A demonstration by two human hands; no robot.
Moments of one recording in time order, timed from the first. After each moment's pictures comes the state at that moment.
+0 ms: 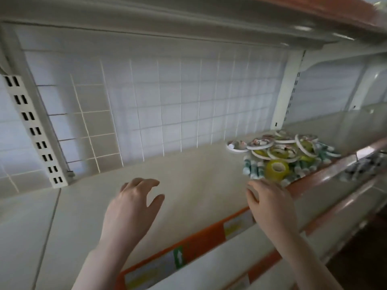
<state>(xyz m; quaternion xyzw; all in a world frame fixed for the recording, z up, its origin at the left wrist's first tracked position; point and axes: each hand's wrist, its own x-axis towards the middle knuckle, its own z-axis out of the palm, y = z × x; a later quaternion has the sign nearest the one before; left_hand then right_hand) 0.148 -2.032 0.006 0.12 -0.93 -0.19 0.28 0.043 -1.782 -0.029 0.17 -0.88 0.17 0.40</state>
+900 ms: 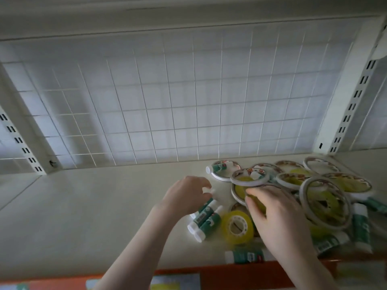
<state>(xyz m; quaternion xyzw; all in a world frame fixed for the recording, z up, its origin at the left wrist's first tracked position) -0.108 -1.842 0.012 0.21 -0.96 -0.19 0.05 -0.175 -1.657 -0.014 0.38 -0.84 0.30 0.26</state>
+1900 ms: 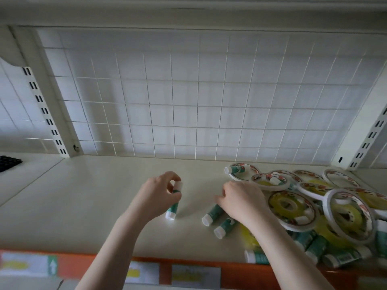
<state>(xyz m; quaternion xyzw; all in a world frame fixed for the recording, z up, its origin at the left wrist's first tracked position) -0.022 -1.898 0.003 0.31 -0.90 -0.25 0.19 -0.157 -1.753 0.014 0.45 -0.89 0.06 0.04</state>
